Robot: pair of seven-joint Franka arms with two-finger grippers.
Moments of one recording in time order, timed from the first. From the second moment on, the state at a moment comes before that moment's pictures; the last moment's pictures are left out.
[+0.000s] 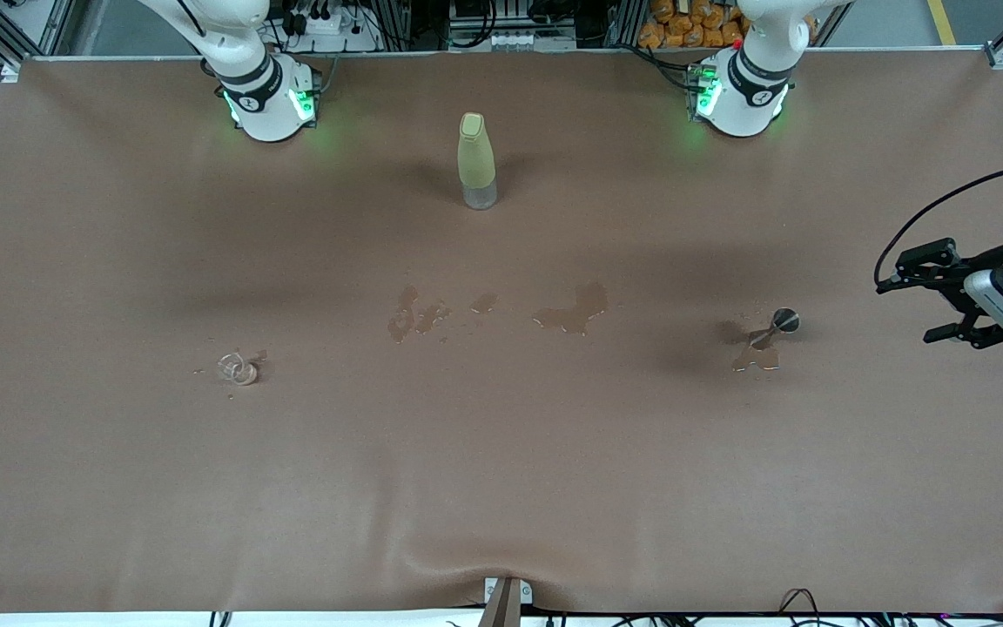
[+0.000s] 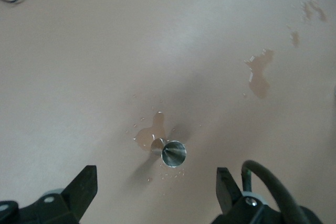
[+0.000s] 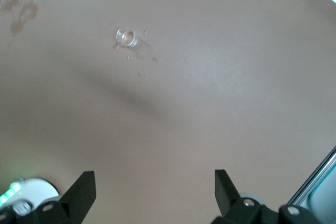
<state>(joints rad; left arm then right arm) 0.29 0.19 -0.13 -1.70 -0.38 1.79 1.07 -0.33 0.01 -0.01 -1.50 0.01 1.49 -0.99</state>
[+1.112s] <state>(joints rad) 0.48 0.62 -0.13 -1.75 -0.74 1.66 2.19 -0.35 0.03 0.00 -1.65 0.06 1.67 -1.86</state>
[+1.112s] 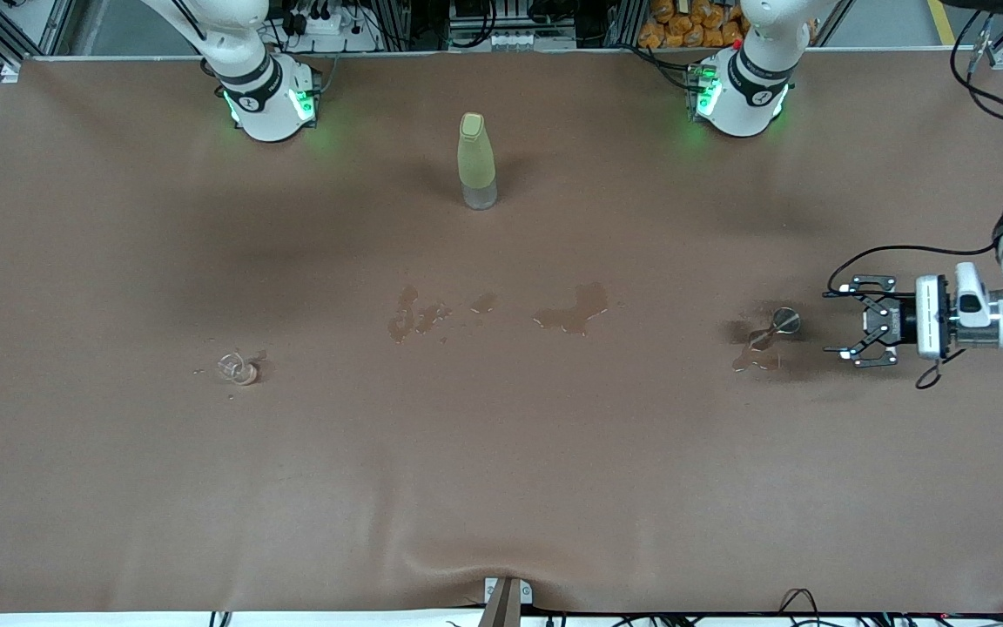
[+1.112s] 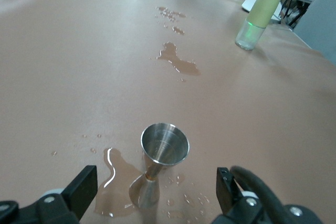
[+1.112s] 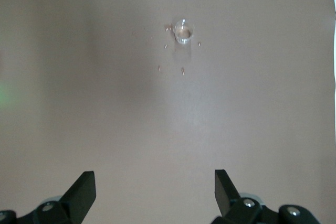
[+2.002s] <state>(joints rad) 0.51 0.82 -0.14 -1.77 -0.92 1.65 2.49 -0.35 0.16 -0.03 -1.89 0.39 1.93 -2.17</state>
